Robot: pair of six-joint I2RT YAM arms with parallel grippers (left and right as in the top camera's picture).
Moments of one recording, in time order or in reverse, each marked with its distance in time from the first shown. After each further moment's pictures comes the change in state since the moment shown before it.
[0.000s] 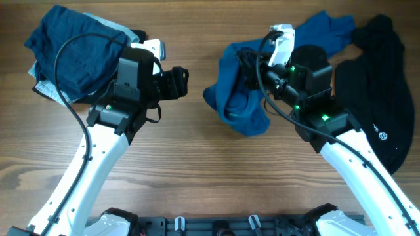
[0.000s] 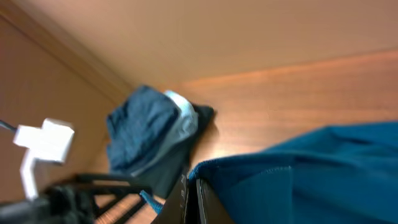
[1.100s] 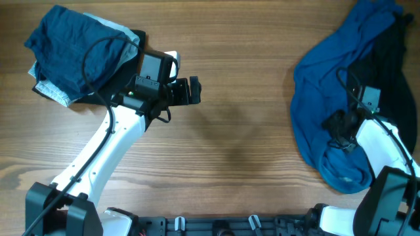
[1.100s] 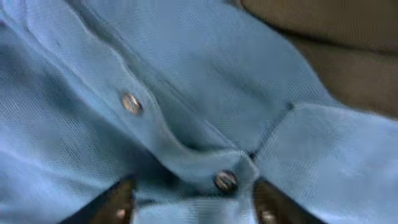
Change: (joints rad) left arm -0.045 0.178 -0.002 -0.040 0.000 0.013; right arm -0.709 0.241 -0.330 -0.433 0.338 0.035
